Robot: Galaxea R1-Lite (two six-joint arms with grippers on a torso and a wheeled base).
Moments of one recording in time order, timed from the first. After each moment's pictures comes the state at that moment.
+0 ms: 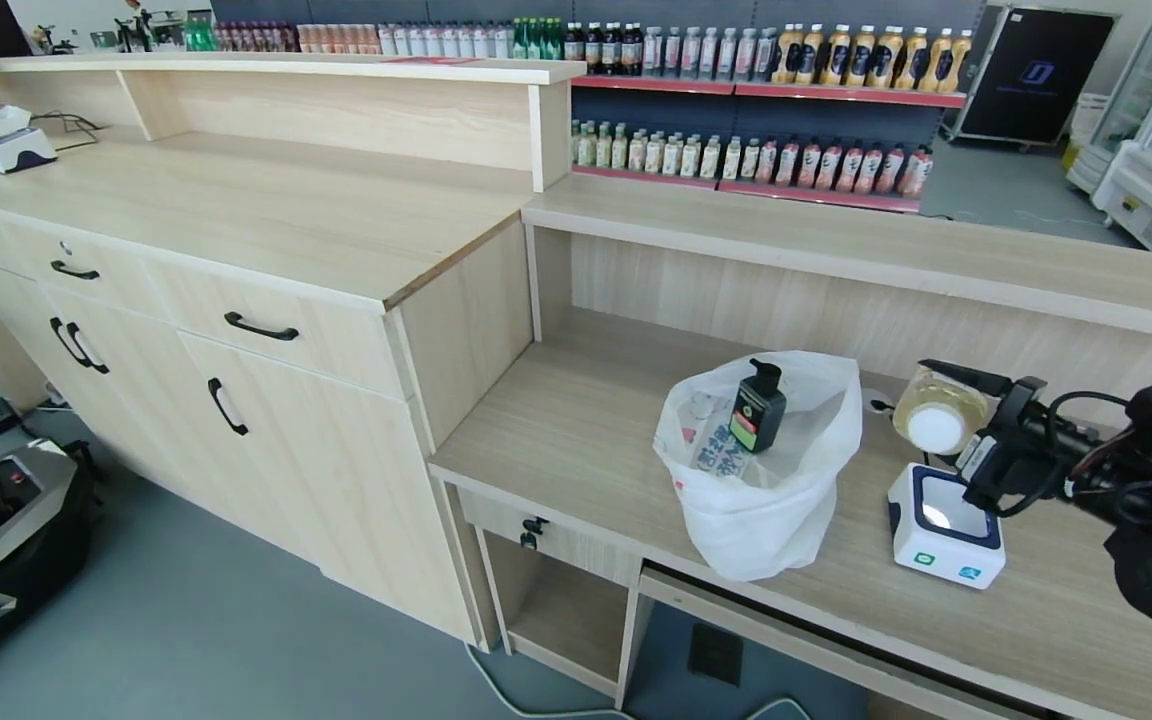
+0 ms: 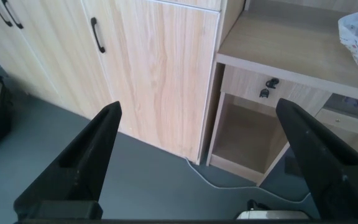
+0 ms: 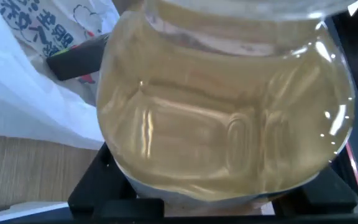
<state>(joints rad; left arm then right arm) 0.00 0.00 0.00 0.00 0.00 0.00 -0.22 2.07 -0.60 -1.57 0.82 -1.34</state>
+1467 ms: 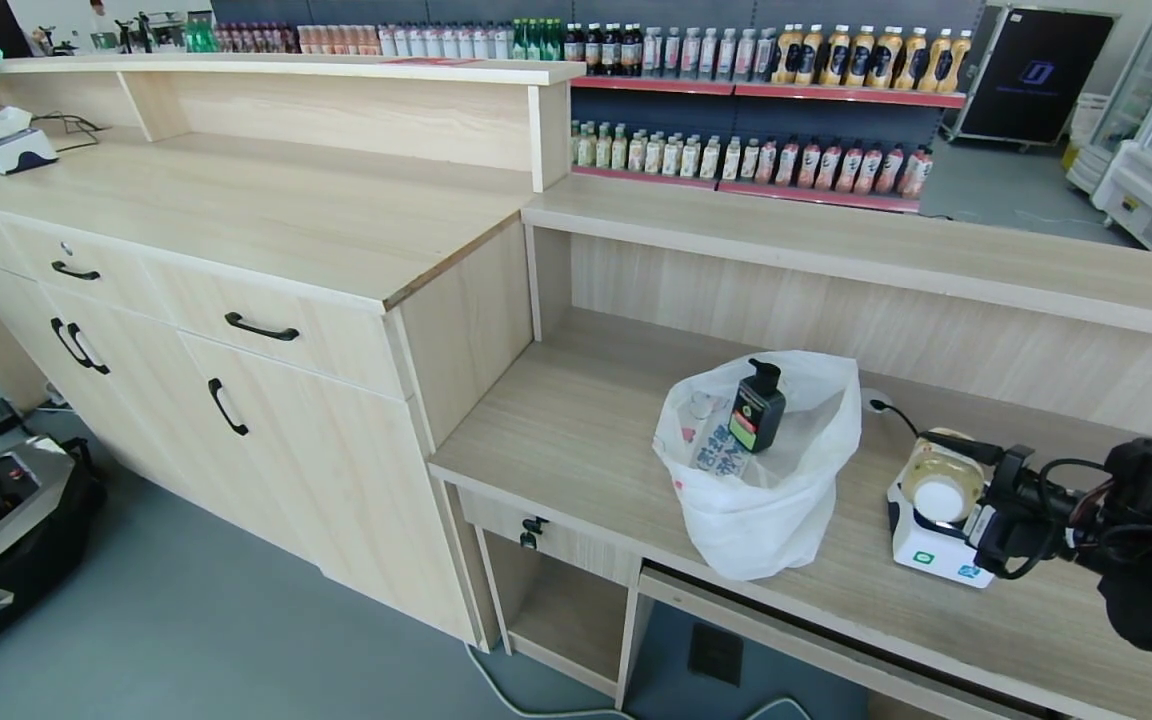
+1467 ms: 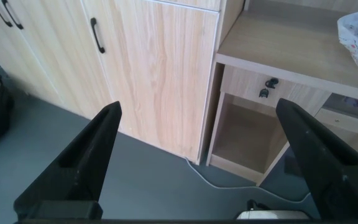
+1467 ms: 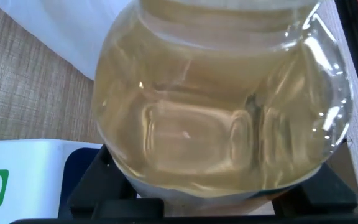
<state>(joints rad) 0.00 0.00 0.00 0.00 0.00 0.00 -0.33 2.28 -0.61 -1.54 0.95 -1.47</state>
